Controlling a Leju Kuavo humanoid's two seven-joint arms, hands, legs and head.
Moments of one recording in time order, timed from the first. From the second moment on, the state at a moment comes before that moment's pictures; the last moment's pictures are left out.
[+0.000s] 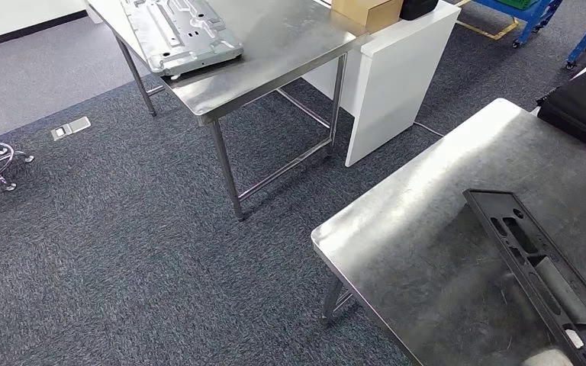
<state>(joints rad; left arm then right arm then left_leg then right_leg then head) -0.11 -0.23 1.00 -0.21 -0.39 0.62 -0.64 -0.43 -1.38 -1.45 -1.67 1.52 0.46 -0.19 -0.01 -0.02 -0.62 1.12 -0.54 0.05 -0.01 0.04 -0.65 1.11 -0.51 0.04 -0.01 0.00</state>
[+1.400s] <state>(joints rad) -0.11 -0.26 1.02 -0.20 -0.42 0.66 -0.58 -0.19 -0.96 -1.50 -2.00 1.52 0.69 0.20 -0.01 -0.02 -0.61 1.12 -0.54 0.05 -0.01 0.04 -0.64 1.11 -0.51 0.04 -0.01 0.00</state>
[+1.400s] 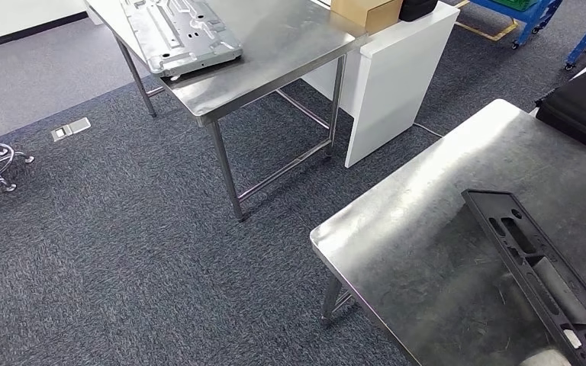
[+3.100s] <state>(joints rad) -0.11 -0.26 1.04 -0.20 -0.46 0.63 -0.56 0.27 -0.45 -1.50 -2.03 1.18 0.39 0.69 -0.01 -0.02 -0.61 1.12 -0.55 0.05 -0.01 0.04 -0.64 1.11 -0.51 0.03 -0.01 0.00</state>
